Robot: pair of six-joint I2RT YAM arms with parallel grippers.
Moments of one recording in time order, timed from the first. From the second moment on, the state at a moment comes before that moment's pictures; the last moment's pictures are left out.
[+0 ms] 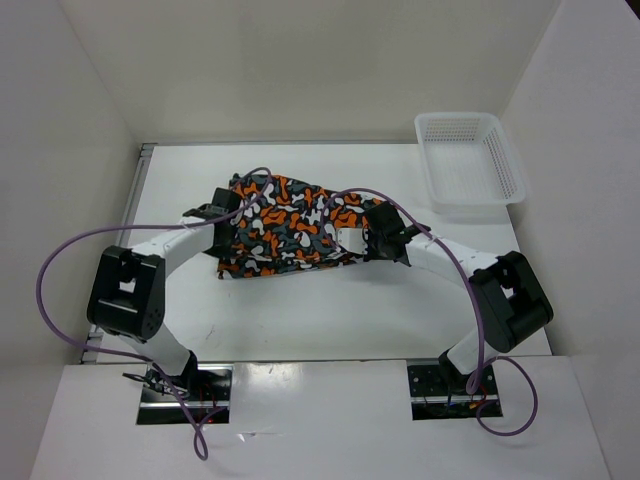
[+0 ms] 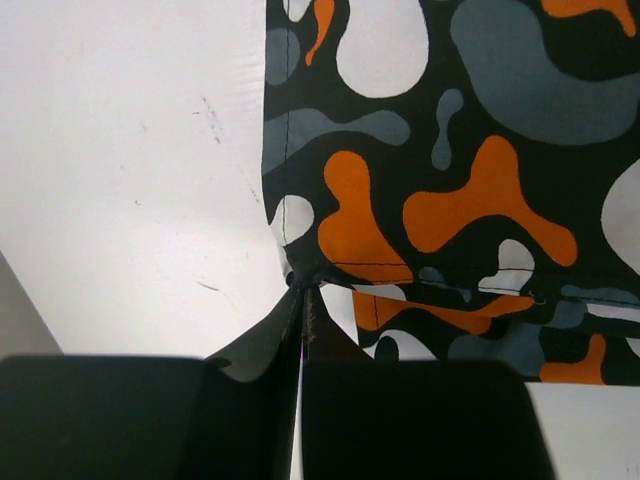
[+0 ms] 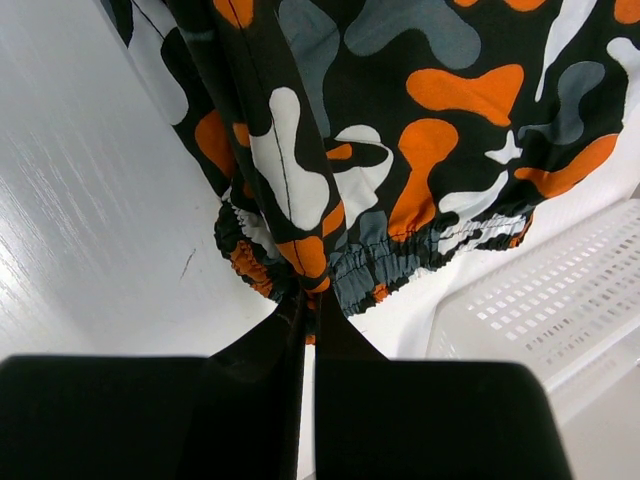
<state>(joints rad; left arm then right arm) -0.23 1.63 1.00 -0.53 -0.35 0.07 0.52 1.55 0.90 -0.37 0.17 -1.07</state>
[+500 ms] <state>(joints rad) -0.25 1.55 1.19 -0.95 -0.19 0.07 0.52 1.53 0.90 -0.37 0.19 -1.09</state>
